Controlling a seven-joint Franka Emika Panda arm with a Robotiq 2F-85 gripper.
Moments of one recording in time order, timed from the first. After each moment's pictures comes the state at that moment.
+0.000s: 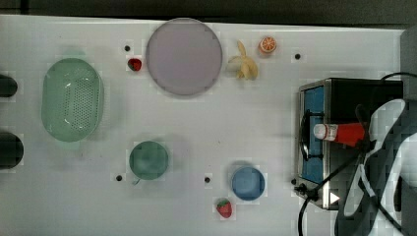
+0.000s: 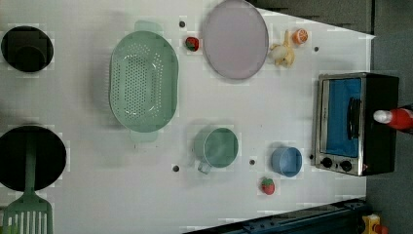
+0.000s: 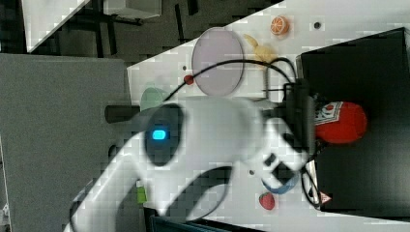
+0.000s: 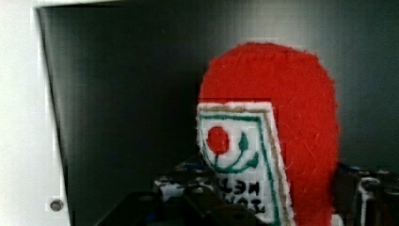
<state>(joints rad) -0.14 0.34 -0.61 -1.72 0.12 0.43 0.12</state>
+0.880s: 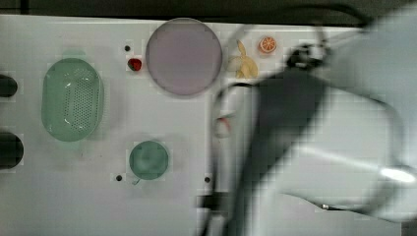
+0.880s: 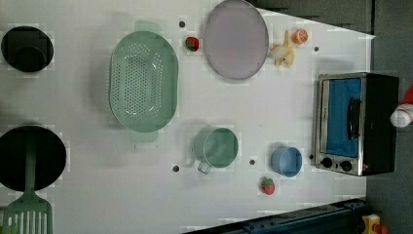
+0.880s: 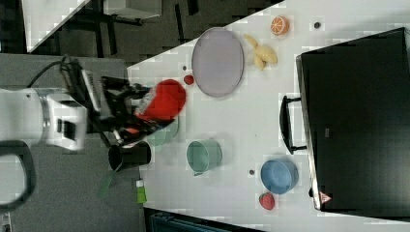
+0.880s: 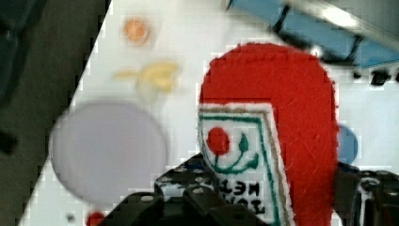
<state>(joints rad) 0.06 0.06 -0.30 -1.59 0.05 0.08 0.11</state>
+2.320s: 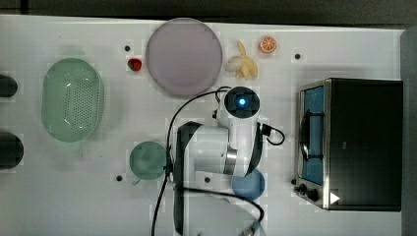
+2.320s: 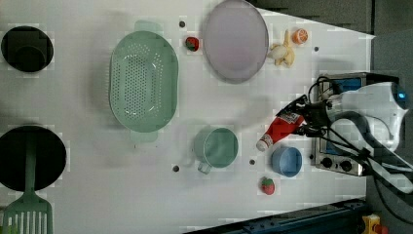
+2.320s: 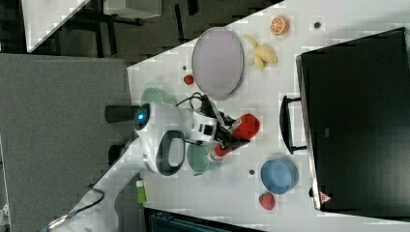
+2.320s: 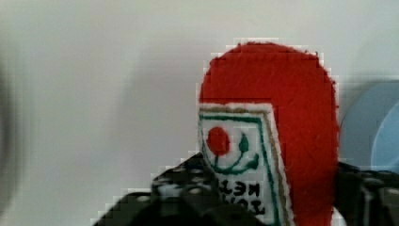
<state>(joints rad) 0.09 0.33 -0.18 -2.26 0.04 0.79 0.14</state>
